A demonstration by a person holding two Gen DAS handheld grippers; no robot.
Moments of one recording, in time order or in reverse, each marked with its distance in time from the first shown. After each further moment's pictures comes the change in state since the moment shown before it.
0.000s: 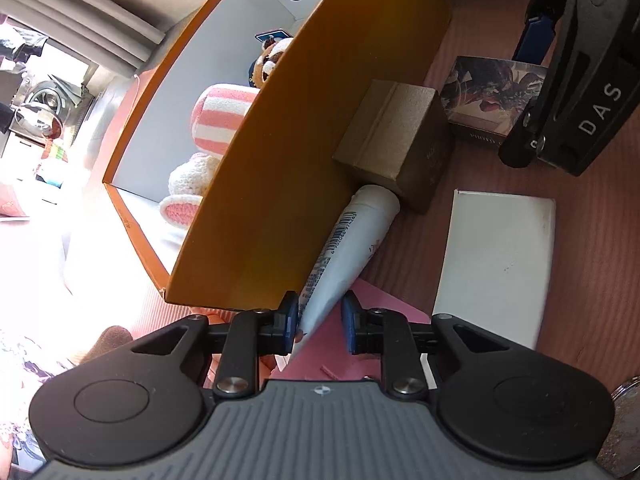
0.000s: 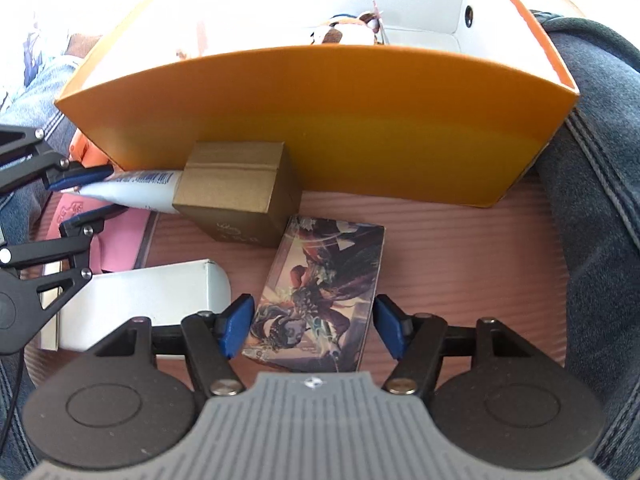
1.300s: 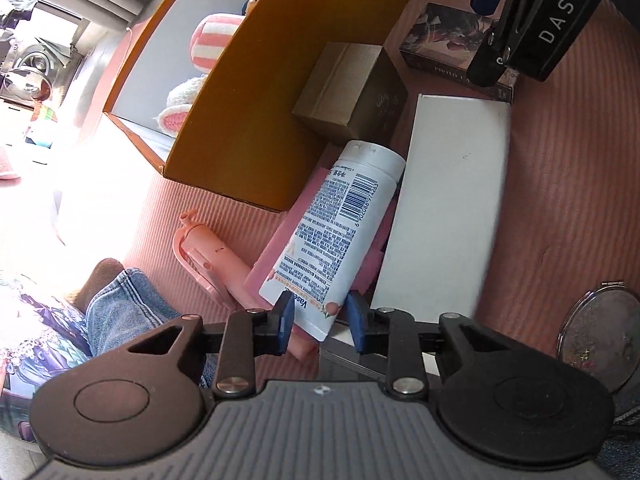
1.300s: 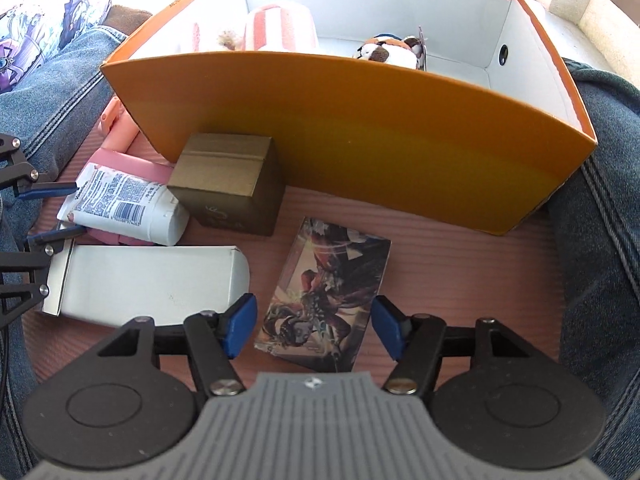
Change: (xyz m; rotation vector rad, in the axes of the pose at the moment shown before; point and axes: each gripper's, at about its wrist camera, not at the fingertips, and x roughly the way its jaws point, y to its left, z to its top) left arm -0.024 -0.017 -0.039 0.053 0.146 0.021; right arm -0.011 0.012 -0.012 -0.155 -0.025 -0.021
